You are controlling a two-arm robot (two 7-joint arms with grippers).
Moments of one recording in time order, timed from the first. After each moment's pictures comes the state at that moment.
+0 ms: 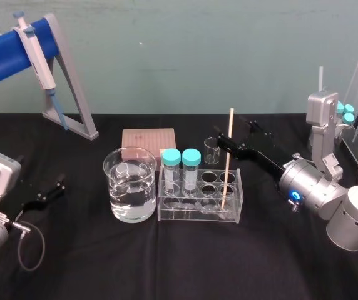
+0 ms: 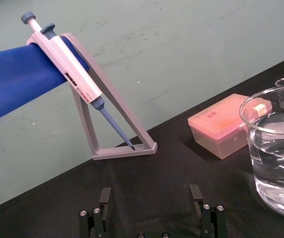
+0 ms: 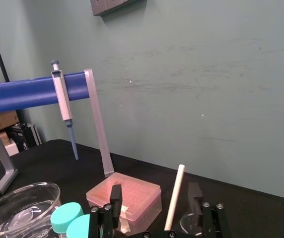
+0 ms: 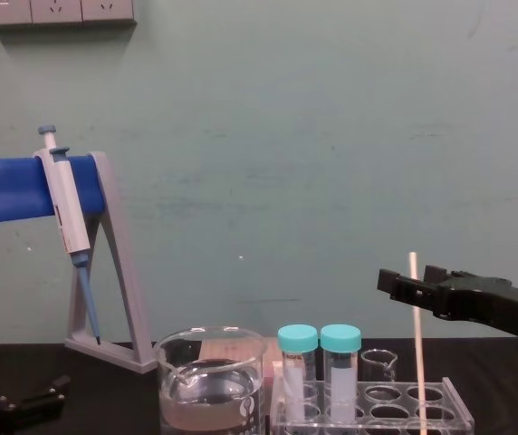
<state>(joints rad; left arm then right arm) -0.20 0.60 0.45 -1.41 -0.25 -0.12 0.03 0.45 0.30 -0.31 -1.12 0.49 -0.10 0.50</state>
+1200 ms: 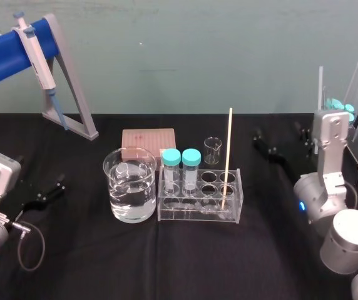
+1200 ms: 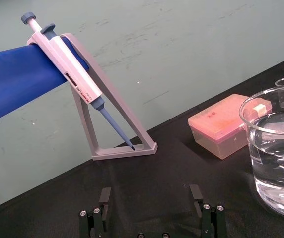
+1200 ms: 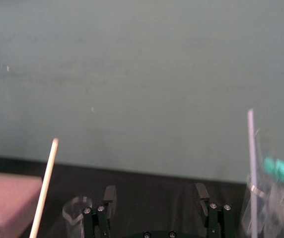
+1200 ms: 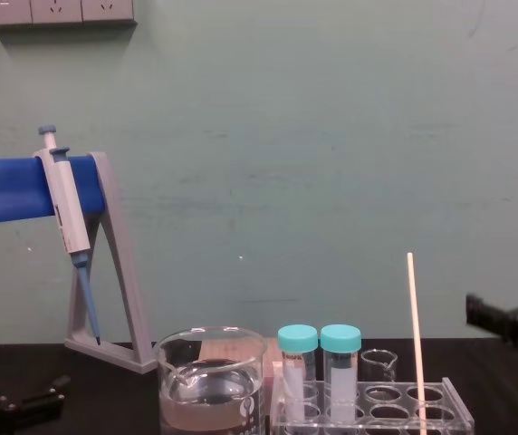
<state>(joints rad) -0.20 0.60 0.45 -1.41 -0.25 -0.12 0.03 0.34 0.21 -0.21 -1.17 0.18 -0.14 0.02</state>
